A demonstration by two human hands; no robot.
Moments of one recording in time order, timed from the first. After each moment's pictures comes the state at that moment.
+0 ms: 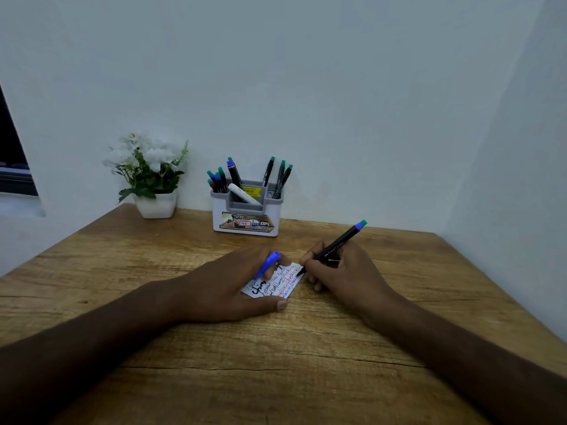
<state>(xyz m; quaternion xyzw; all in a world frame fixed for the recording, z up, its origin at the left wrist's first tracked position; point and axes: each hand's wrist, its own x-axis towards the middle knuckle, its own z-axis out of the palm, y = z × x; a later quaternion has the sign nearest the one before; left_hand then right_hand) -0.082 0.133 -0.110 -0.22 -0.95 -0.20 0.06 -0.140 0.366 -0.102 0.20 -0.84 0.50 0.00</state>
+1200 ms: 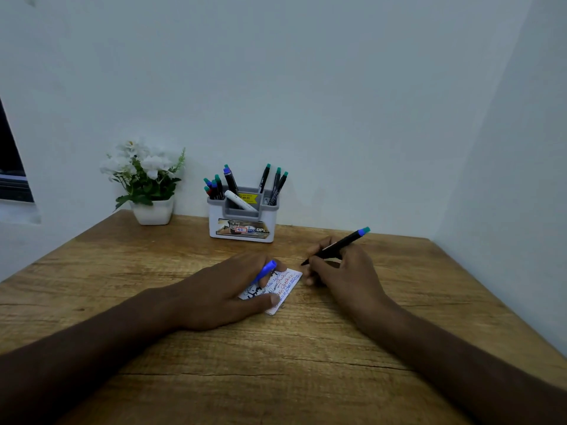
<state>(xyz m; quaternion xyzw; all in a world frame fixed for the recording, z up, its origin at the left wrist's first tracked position) -0.078 0.132 -0.106 -0.21 -0.96 -0.19 0.03 -0.143 0.367 -0.106 0.16 -0.79 0.59 0.04</state>
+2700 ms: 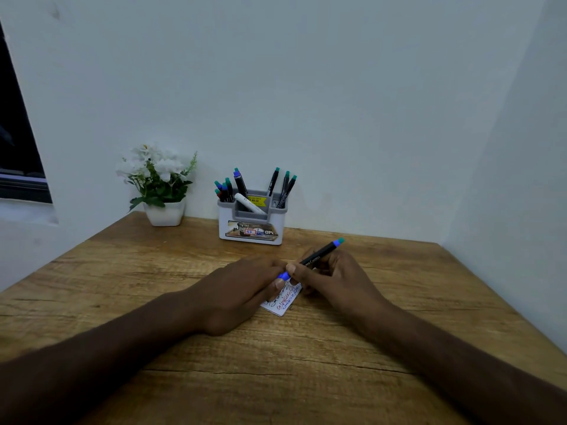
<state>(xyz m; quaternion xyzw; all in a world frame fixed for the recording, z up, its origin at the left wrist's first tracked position) -0.075 0.140 -0.109 -0.22 -0.95 -0.19 0.07 -0.132 0.356 -0.102 0.25 -0.78 0.57 -0.06</state>
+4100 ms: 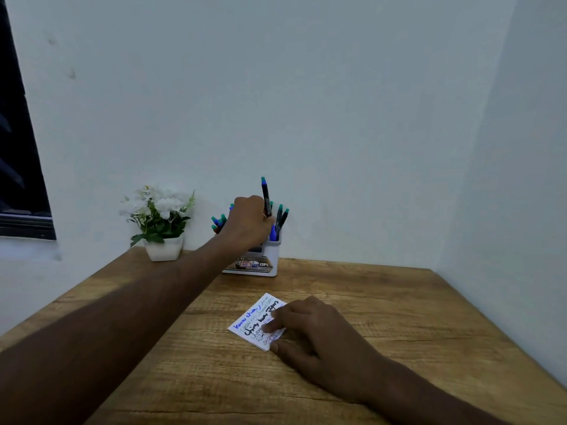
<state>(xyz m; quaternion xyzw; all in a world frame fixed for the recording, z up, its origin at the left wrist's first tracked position) -0.207 0.139 -0.018 0.05 -0.93 -0.19 0.30 -0.113 0.368 -0.109 0.47 -0.86 0.20 0.07</state>
